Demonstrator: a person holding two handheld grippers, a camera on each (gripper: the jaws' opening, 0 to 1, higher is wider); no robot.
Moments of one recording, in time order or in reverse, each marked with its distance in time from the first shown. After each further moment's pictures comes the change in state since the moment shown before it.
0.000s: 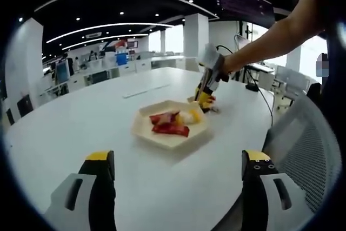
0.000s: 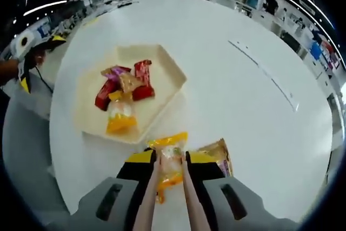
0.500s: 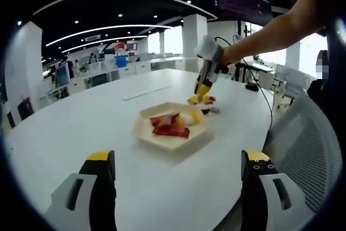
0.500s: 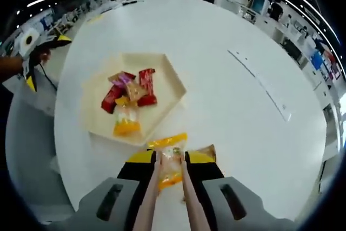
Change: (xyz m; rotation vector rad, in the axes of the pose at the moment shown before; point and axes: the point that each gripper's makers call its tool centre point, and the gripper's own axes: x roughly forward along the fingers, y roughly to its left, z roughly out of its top) left arm -0.002 0.002 0.004 0.002 -0.019 0.007; right arm -0.025 -0.006 0.015 -0.059 0.029 -0.017
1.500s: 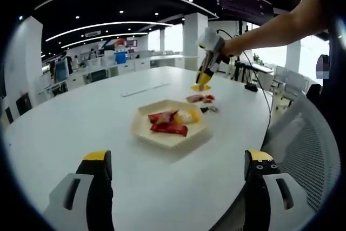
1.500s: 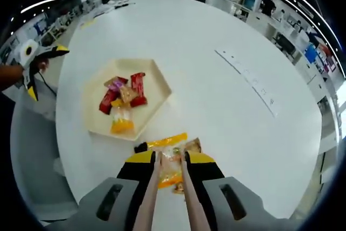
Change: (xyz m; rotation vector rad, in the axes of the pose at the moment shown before) left arm 0.002 -0.003 -0.004 -0.025 0.019 -0.017; right arm -0.028 -0.017 -0.002 0.050 0.010 -0.034
